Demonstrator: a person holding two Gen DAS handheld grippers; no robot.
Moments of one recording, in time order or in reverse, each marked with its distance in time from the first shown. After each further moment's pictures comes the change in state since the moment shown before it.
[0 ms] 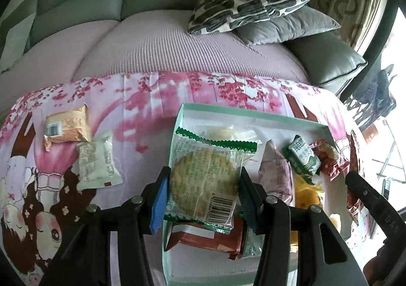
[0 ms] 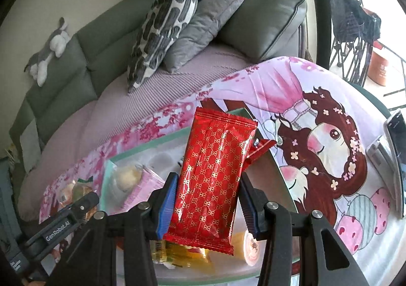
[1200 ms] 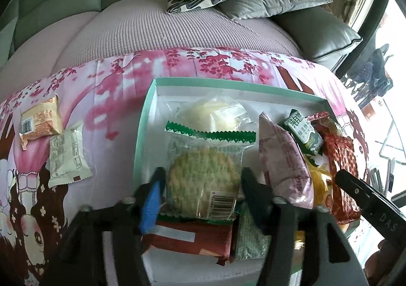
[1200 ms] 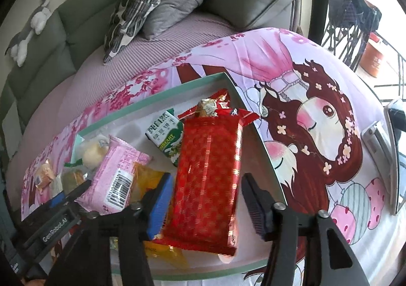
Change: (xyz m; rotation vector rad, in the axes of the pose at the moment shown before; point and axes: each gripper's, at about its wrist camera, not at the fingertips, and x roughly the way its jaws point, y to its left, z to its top) left arm 0.033 -0.020 -0.015 0.074 0.083 -0.031; right arm 0.027 -0.014 -0.003 -0.014 0.158 -0.088
